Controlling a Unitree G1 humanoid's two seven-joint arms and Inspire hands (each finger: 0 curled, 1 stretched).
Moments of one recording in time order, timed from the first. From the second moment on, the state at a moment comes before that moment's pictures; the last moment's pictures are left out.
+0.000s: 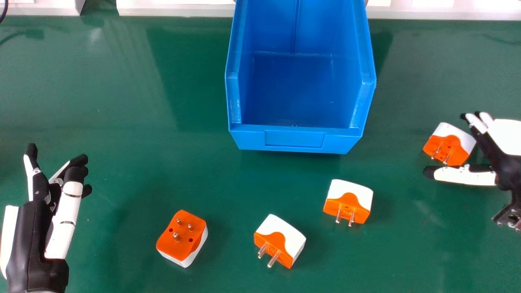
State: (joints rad) left arm 0.28 0.20 0.32 0.21 -0.15 -0.48 -0.12; right arm -0.47 -0.71 0.29 0.89 -0.68 -0.16 -0.08
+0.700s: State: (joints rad) left arm 0.31 0.21 0.33 0.18 -0.16 -0.47 -0.14; right arm -0.54 -0.71 0.36 0.94 -0.69 -0.11 -0.05
